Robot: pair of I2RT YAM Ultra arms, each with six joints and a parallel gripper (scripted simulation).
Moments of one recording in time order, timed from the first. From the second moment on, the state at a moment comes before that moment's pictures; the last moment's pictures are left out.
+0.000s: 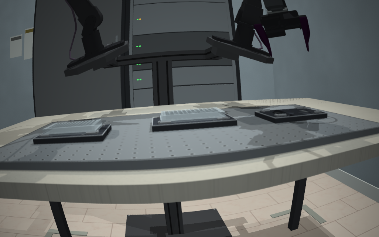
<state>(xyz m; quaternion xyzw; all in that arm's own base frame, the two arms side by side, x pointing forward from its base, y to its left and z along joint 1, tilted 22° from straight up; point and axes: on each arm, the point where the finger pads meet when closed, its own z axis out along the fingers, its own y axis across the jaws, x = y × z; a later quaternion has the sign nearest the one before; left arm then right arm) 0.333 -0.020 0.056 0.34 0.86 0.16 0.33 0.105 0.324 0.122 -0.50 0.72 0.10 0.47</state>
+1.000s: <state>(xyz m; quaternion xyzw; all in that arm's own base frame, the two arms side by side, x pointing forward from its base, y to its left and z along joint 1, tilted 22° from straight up) 0.360 0.105 0.110 0.05 0.86 0.11 0.49 0.252 0.205 -0.077 -0.39 0.84 -0.06 0.36</state>
